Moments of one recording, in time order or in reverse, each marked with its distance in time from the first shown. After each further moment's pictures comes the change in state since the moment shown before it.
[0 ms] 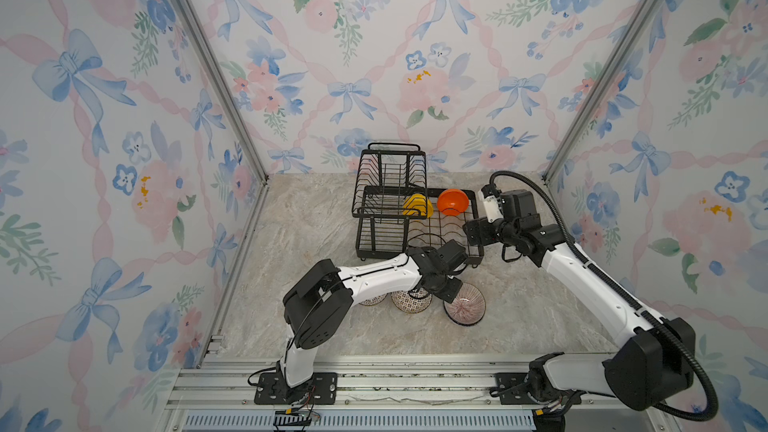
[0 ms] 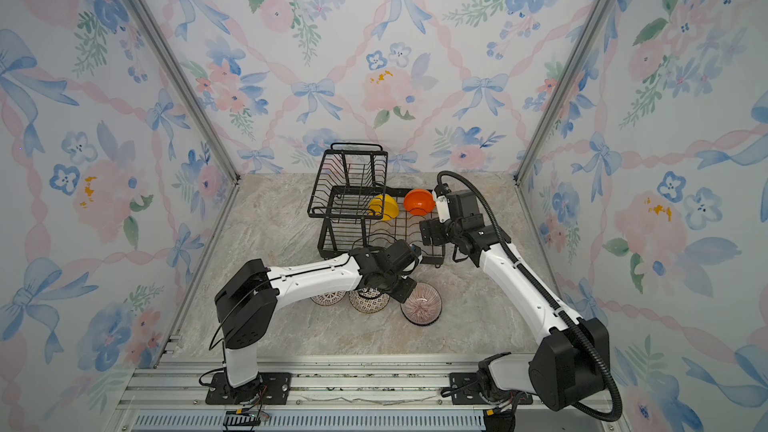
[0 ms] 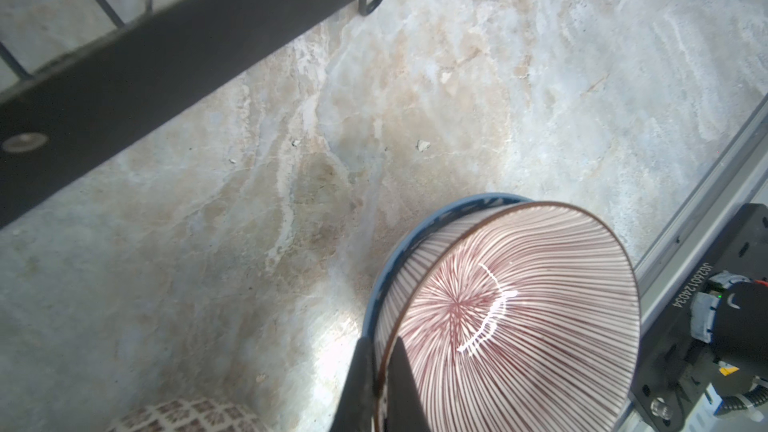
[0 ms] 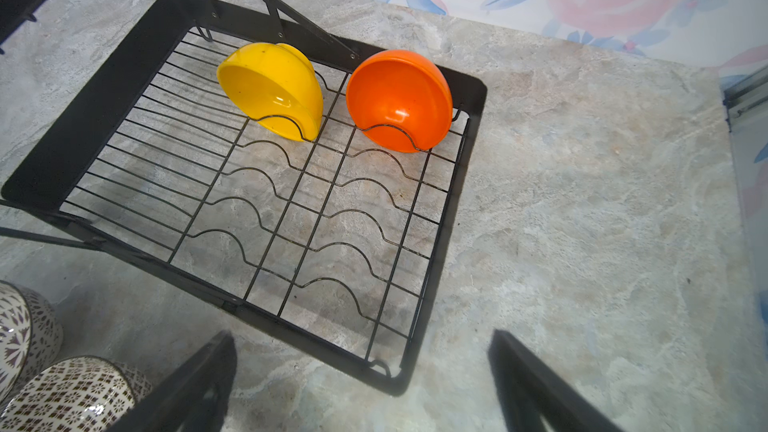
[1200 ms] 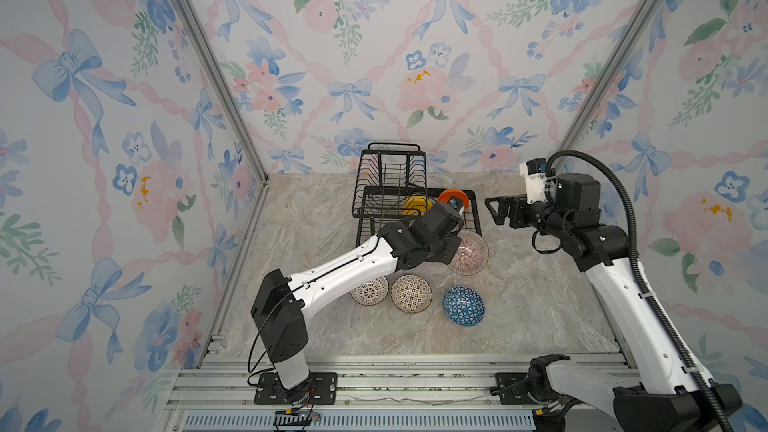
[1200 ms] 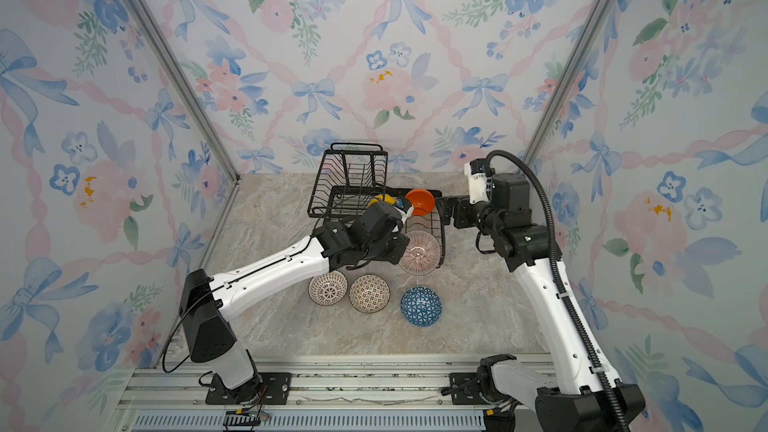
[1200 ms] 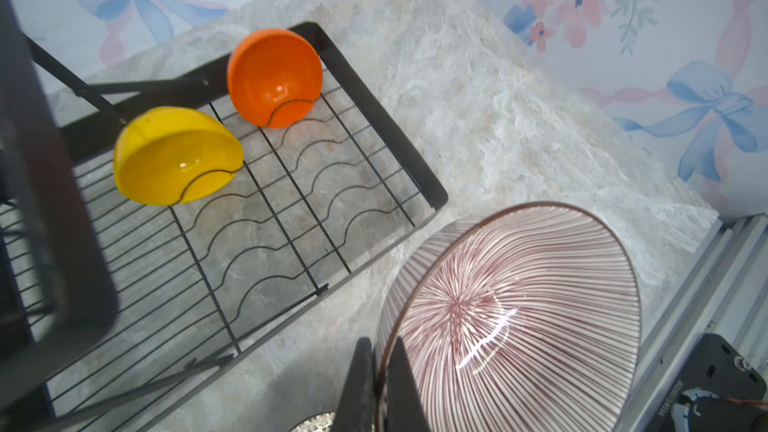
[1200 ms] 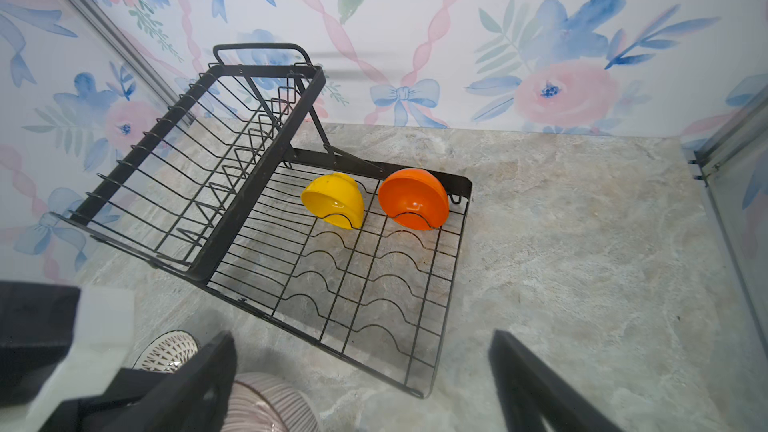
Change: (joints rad) left arm 0.065 -0.191 0.209 -0.041 -0.258 0.147; right arm -0.150 -0.183 0.221 -0.138 -0.246 0.105
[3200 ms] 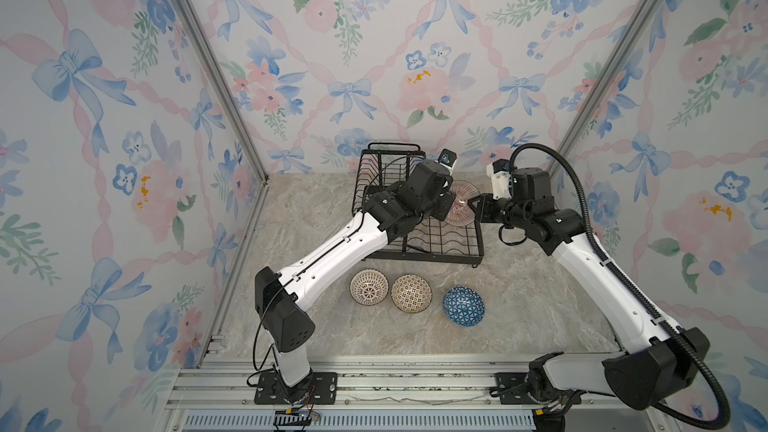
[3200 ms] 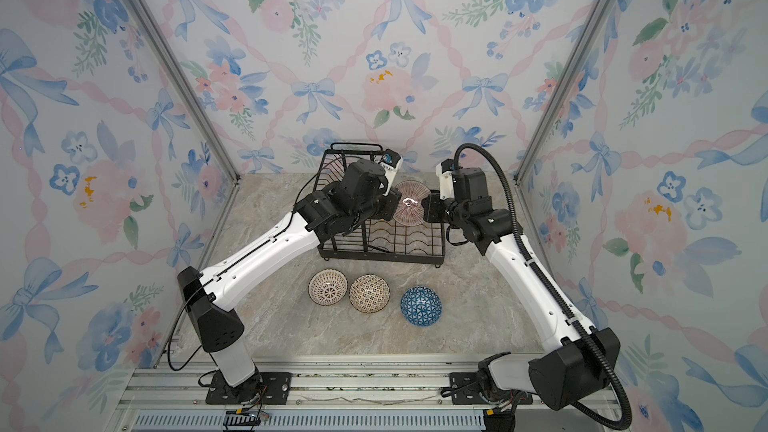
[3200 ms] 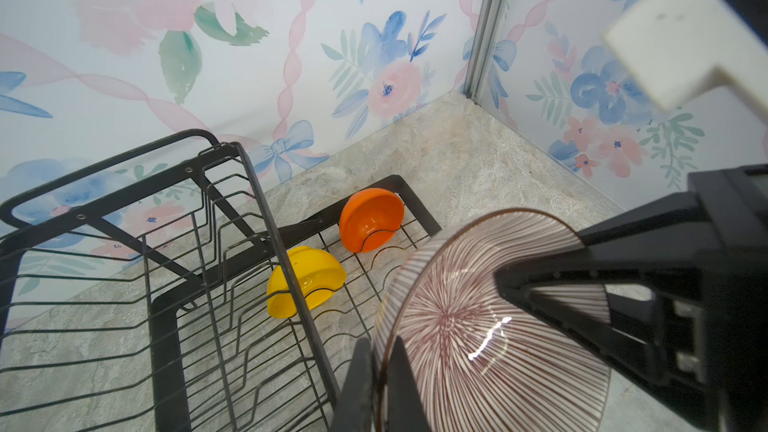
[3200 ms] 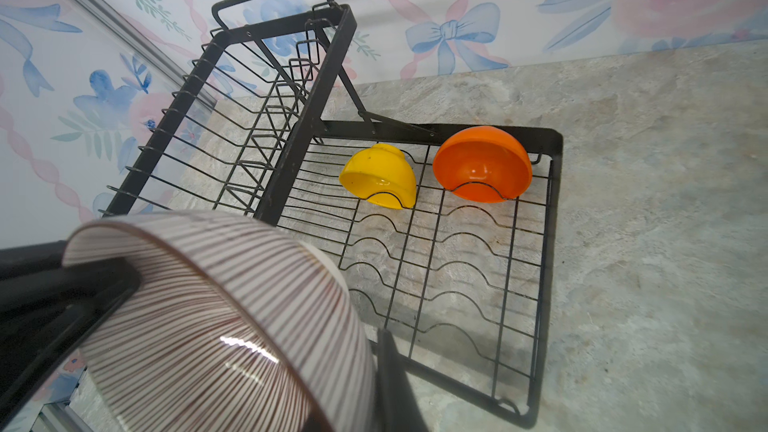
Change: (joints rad) left arm 0.105 0.052 0.255 0.006 -0.077 0.155; right arm 0.166 0.187 0.008 0.071 0.073 0.208
